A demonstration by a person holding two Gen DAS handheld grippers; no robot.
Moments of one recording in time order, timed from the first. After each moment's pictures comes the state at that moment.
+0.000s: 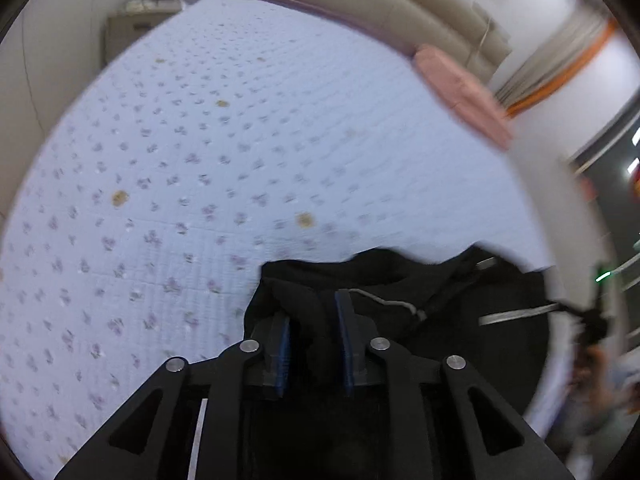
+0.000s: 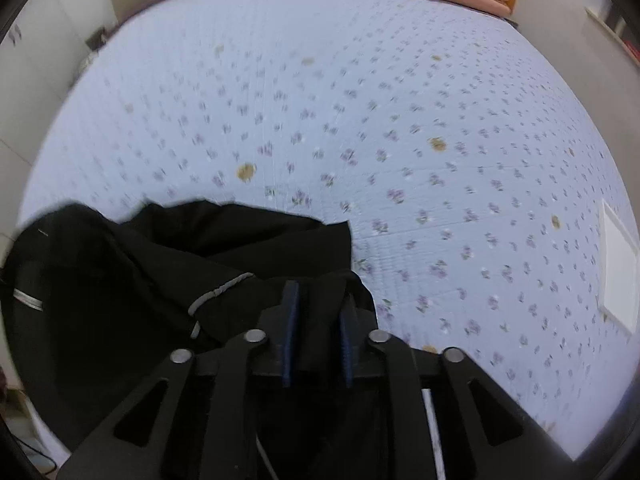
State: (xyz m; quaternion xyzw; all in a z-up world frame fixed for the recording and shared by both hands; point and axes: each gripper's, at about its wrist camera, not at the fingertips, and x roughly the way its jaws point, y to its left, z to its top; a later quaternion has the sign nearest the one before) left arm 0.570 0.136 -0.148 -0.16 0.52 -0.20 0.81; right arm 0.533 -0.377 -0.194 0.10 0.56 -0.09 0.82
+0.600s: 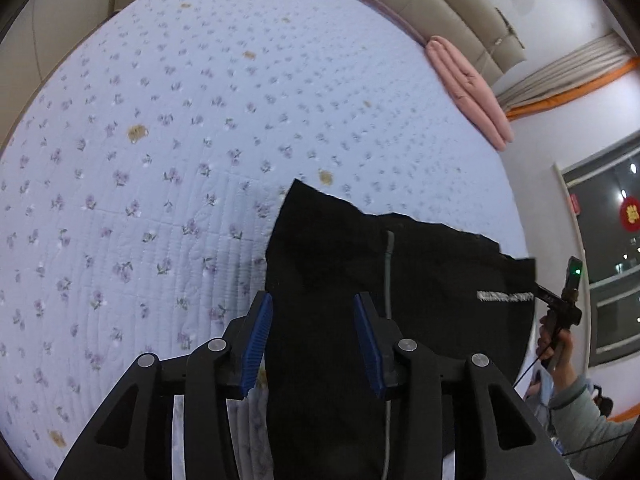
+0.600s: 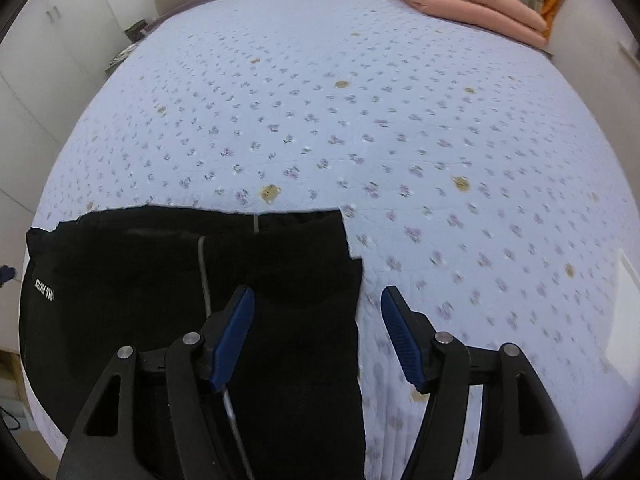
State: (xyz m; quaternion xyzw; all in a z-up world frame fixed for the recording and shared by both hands) left arm 0.566 0.161 -0.188 -0.20 0.57 -0.20 0.77; right arm 0.569 -0.376 -0.219 0.06 0.56 0.00 0.83
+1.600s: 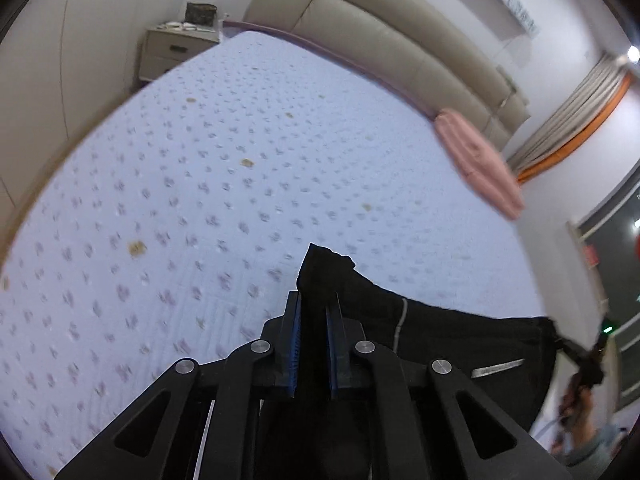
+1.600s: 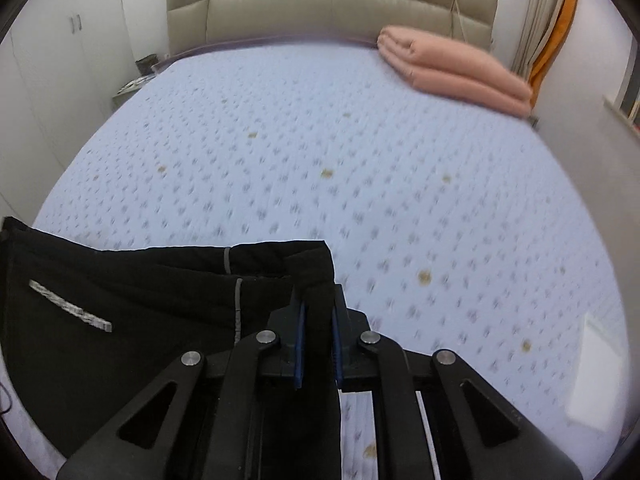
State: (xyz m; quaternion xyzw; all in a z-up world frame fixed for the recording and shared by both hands) left arm 0.607 0.135 -0.140 -0.18 0.46 -0.12 0.86; right arm 0.586 -0.371 -0.164 -0.02 0.46 -0.05 0.89
